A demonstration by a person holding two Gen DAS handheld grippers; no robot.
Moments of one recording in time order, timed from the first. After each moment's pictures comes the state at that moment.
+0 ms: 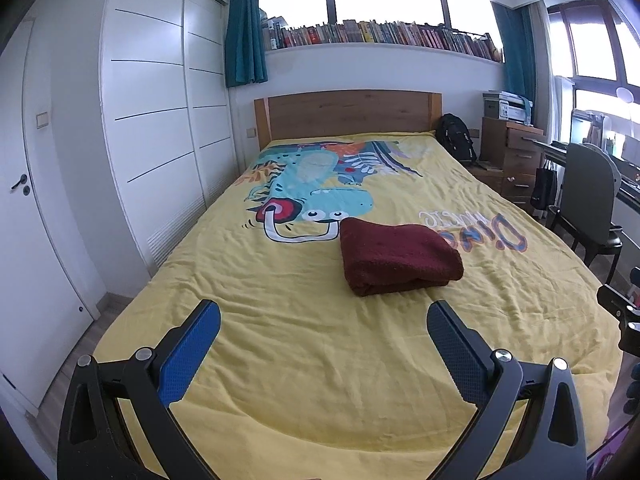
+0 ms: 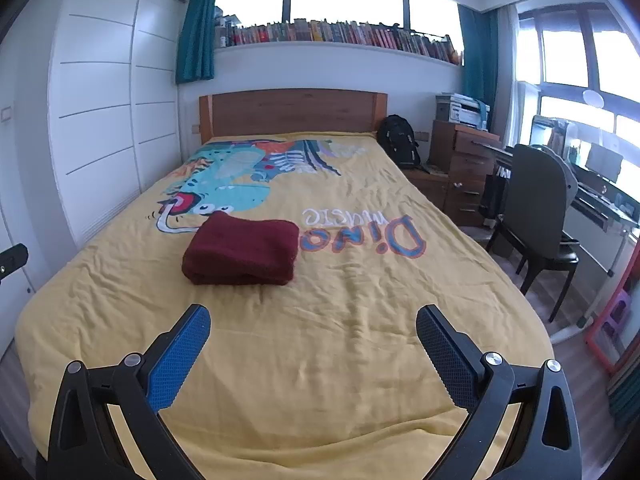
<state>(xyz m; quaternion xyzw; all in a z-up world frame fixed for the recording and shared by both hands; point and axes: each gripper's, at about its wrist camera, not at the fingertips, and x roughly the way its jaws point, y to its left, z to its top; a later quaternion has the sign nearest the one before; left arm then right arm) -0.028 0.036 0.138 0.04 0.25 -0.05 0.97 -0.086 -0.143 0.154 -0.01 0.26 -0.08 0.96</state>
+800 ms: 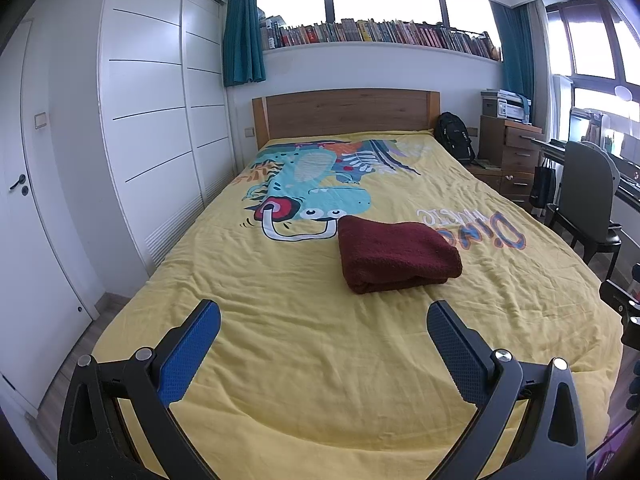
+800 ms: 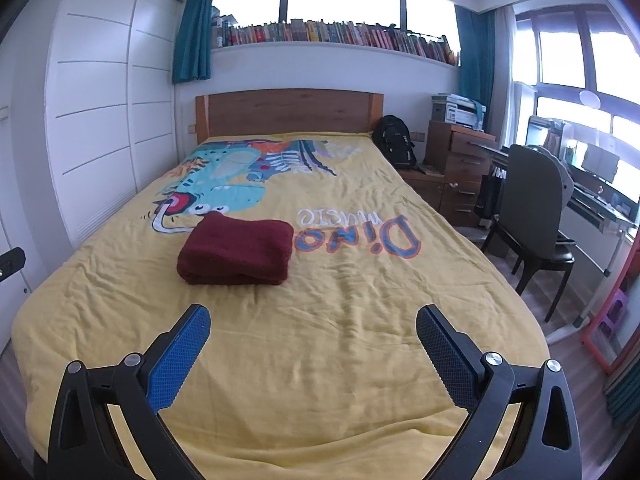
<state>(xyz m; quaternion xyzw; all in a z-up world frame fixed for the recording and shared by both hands) -0.028 0.033 0.139 0.04 0.25 -0.05 0.97 -0.089 -0.146 0.155 -0.01 0.26 -0.08 0.96</state>
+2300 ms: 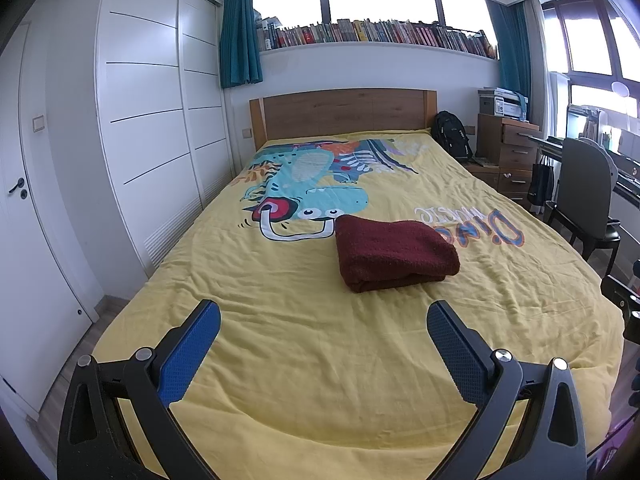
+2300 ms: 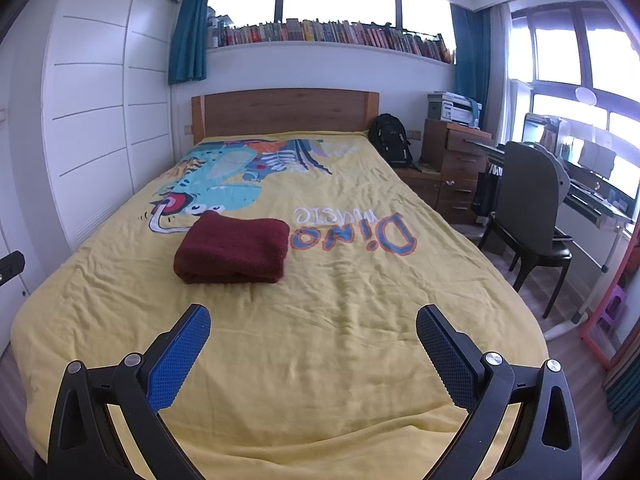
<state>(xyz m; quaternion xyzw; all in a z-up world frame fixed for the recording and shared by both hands) -0.030 0.027 0.134 0.04 0.25 -0.05 0.97 -0.097 -0.149 0.150 -0.01 0.26 -0.09 0.96</state>
